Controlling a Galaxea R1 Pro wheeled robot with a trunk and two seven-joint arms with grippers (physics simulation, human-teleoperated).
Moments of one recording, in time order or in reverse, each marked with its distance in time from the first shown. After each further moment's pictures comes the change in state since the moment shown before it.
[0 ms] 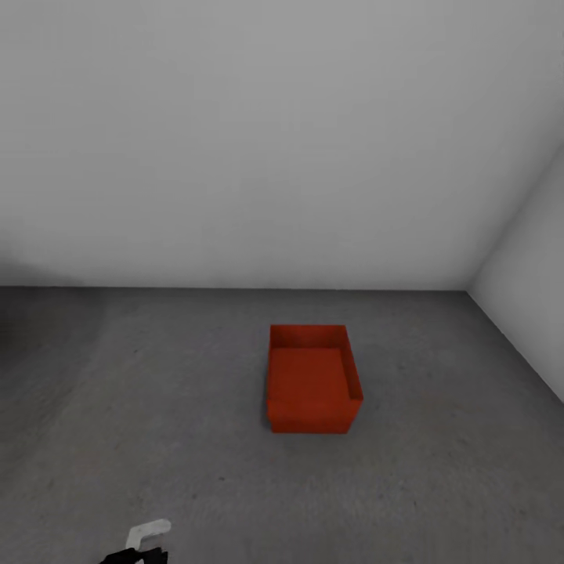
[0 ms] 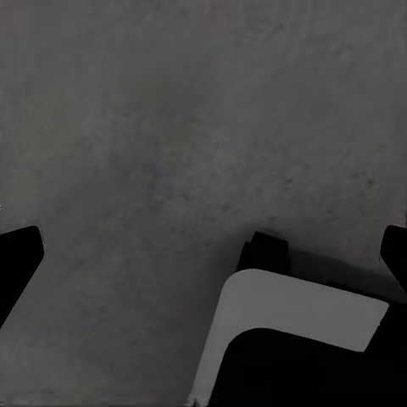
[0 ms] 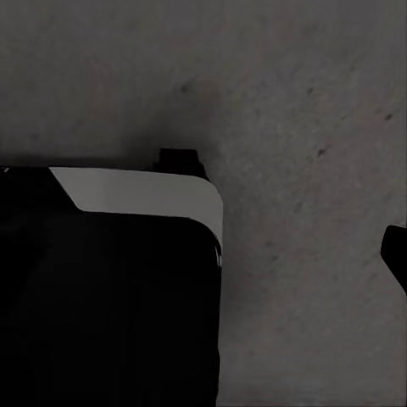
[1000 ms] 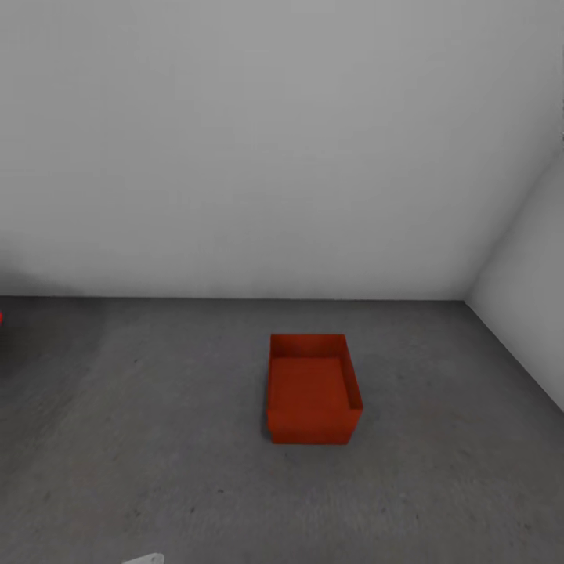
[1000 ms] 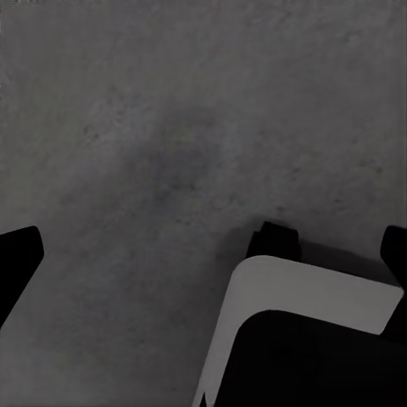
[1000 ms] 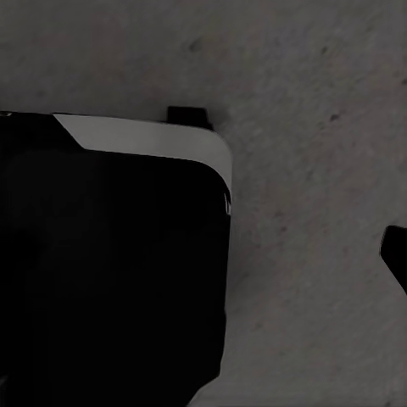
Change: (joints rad) left arm 0.095 -0.004 -0.001 -0.002 -0.003 -0.080 -0.001; right arm 0.097 -0.004 0.000 0.001 0.005 -0.027 0.022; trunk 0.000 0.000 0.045
